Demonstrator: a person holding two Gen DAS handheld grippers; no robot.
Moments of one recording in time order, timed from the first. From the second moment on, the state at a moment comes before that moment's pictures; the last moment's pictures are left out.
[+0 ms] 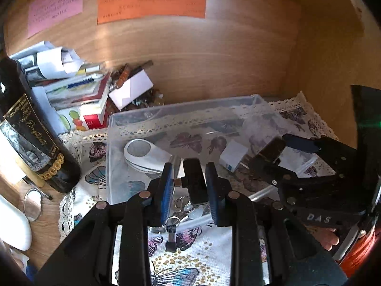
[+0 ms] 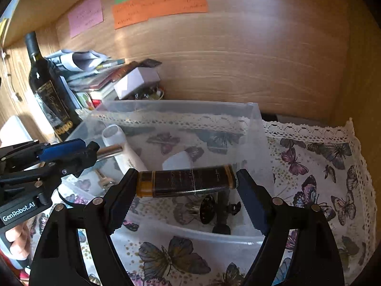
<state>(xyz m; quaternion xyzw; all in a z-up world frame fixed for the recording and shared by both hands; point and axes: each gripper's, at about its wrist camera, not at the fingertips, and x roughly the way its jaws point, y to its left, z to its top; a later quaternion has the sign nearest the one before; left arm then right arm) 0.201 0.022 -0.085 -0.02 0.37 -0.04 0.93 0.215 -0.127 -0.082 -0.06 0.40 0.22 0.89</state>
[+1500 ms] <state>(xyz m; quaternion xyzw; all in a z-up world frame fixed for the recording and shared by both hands) 0.025 0.011 0.010 -0.02 0.14 -0.01 0.99 0.063 -0.172 0.040 -0.02 0.19 0.22 0.96</state>
